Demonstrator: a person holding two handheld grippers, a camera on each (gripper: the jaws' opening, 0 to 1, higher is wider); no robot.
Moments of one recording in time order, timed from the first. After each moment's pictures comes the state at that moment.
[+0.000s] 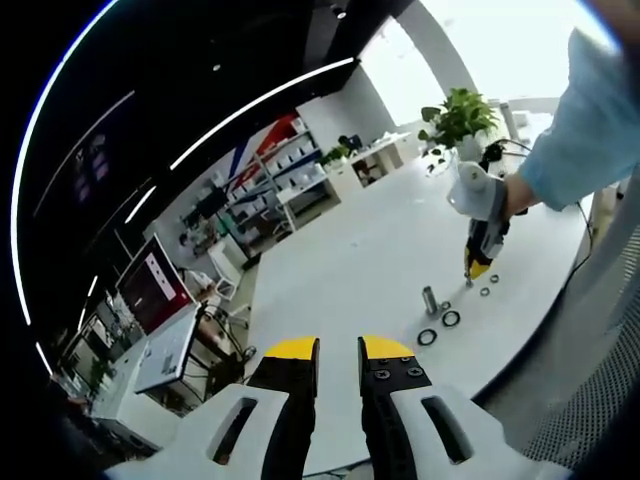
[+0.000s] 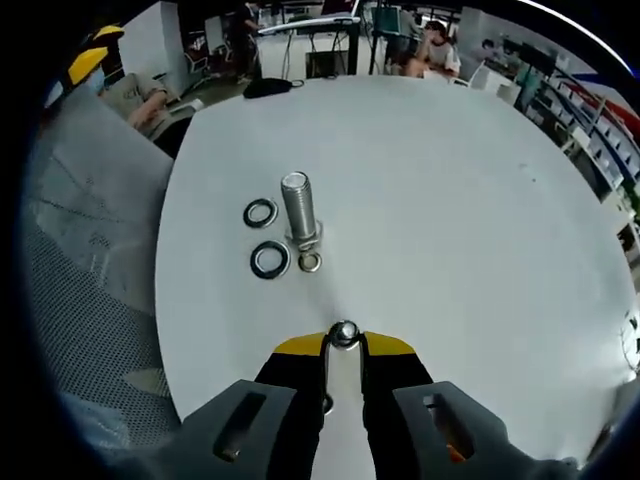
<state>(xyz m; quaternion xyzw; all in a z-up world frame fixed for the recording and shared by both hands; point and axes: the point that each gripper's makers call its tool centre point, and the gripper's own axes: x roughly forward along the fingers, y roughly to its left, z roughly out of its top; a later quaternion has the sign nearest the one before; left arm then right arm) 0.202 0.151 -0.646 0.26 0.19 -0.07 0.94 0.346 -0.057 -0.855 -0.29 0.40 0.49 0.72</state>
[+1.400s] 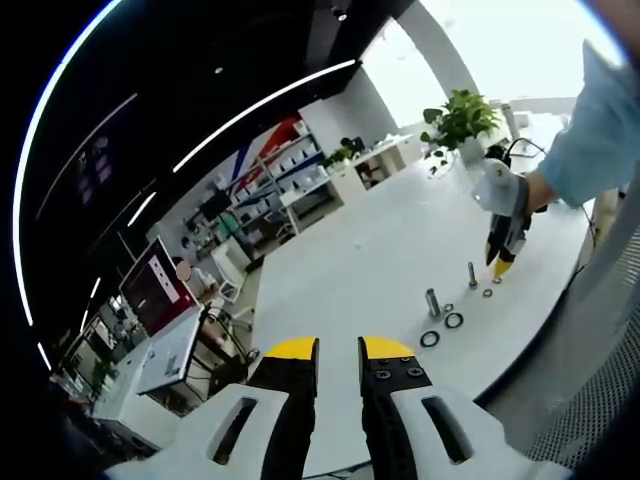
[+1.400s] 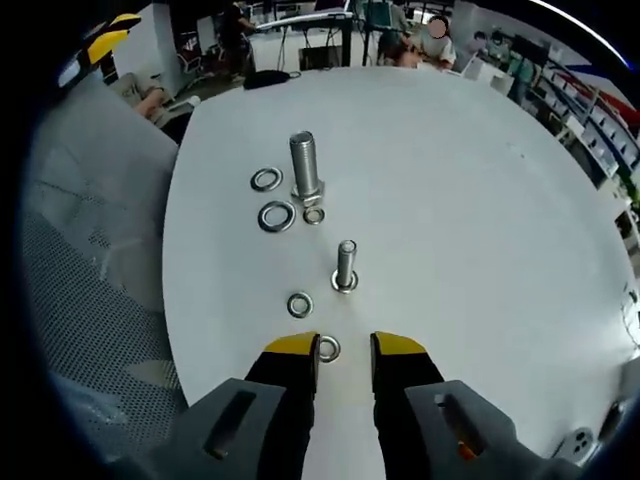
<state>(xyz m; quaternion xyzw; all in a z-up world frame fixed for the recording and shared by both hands) 0.201 0.153 -0.643 0.27 0.18 -0.06 0.94 0.323 -0.095 -0.860 -0.29 0.41 0.47 0.72</state>
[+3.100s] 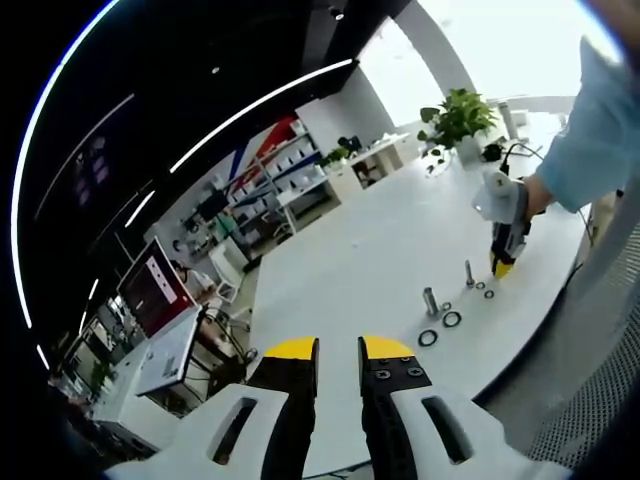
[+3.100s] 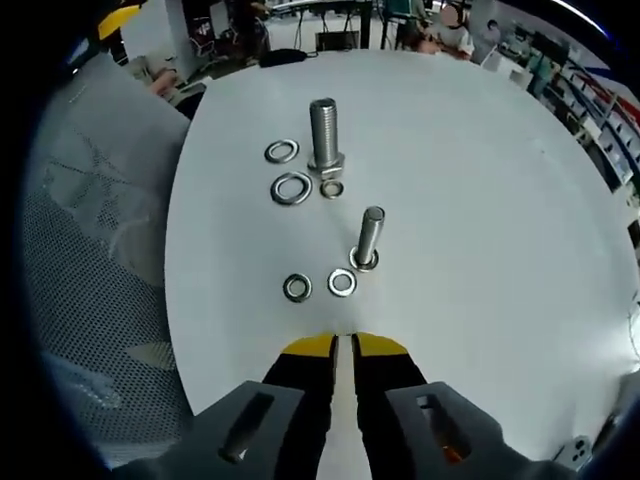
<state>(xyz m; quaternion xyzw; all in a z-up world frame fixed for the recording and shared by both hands) 0.202 0.150 -0.644 0.27 0.18 -0.07 0.94 0.320 -0.095 -0.877 -0.32 0.42 0.49 0.70</state>
